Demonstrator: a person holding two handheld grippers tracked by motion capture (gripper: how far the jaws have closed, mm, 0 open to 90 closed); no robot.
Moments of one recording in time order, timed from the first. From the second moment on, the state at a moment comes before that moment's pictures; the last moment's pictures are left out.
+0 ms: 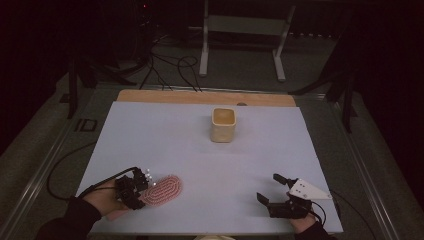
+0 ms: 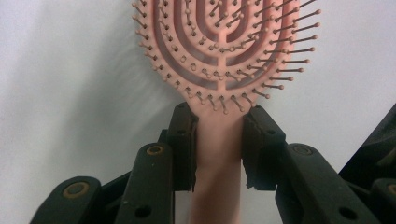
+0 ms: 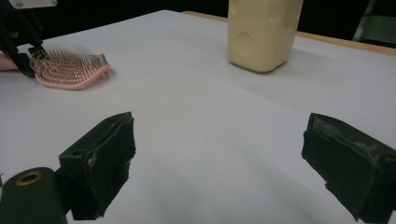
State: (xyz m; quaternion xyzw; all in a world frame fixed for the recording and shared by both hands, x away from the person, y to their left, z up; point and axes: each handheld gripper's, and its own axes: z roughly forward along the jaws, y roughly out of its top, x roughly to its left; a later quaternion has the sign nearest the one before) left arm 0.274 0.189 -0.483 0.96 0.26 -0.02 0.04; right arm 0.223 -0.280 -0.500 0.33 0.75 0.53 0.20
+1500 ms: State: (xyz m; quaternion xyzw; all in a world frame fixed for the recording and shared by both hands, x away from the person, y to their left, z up) left arm 0.286 0.155 -0.455 0.93 0.25 0.07 0.25; right arm 0.223 -0.282 -0.500 0.34 0.75 0.54 0.20
